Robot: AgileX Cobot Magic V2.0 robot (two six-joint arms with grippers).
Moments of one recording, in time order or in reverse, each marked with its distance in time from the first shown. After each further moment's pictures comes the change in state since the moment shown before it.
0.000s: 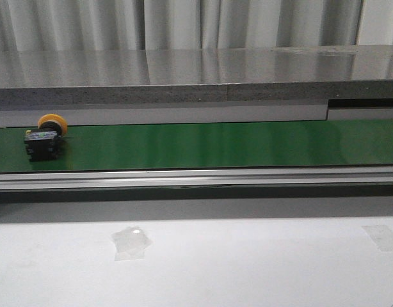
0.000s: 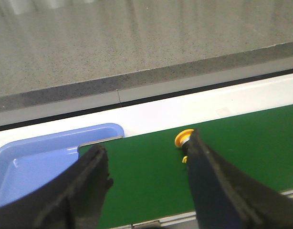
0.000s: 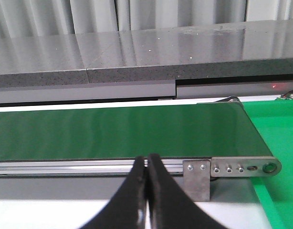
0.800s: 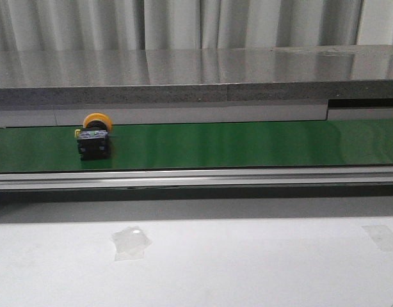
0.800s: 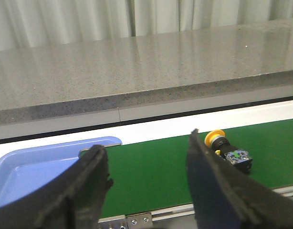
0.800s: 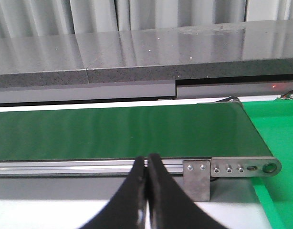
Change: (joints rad) left arm 0.000 -0.334 0.192 -0.038 -0.018 -0.005; right arm 0.000 0.000 0.000 0.000 0.000 0.000
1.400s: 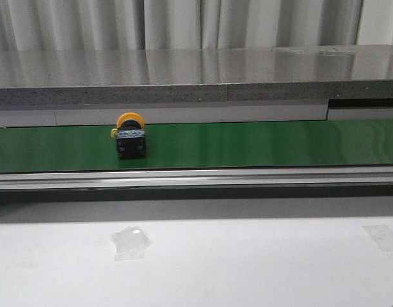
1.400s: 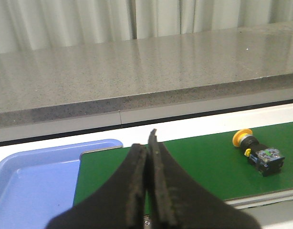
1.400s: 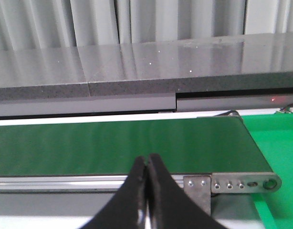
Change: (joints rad) left arm 0.000 0.000 0.000 0.000 -0.011 0.000; right arm 0.000 0.000 0.000 0.000 -0.060 0.000
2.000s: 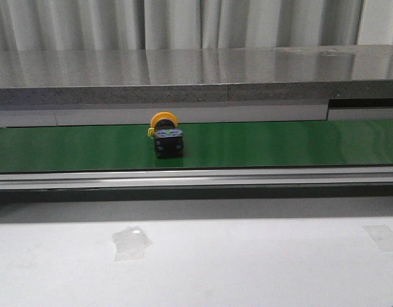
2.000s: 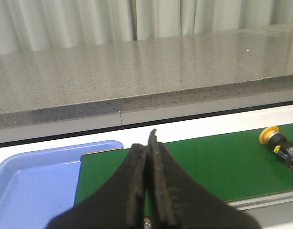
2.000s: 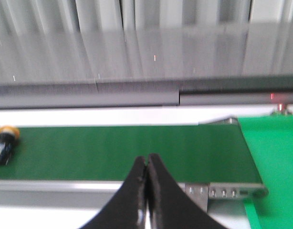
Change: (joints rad) left arm 0.000 0.000 0.000 0.000 -0.005 0.000; right arm 0.000 0.212 -0.442 0.000 0.427 0.000
